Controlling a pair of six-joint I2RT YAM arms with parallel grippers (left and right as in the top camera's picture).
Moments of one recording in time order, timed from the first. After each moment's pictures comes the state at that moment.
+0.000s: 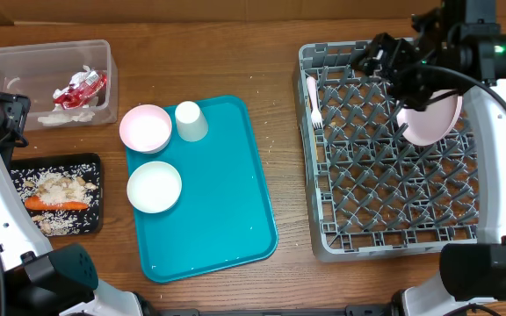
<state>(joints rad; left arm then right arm) 0.44 1.76 2.08 -1.67 -0.29 -1.08 0.02 1.75 1.95 -1.27 -0.46 0.45</state>
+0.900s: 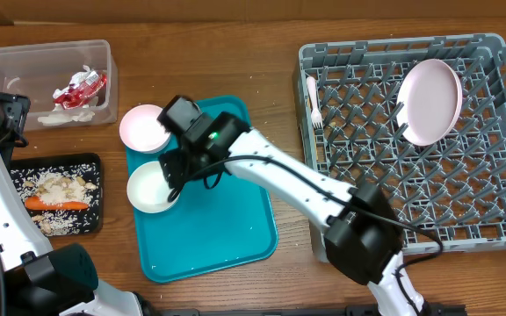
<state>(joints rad) 0.44 1.76 2.08 -1.67 -0.29 -1.08 0.91 2.18 1.95 -0.93 -0.24 0.52</state>
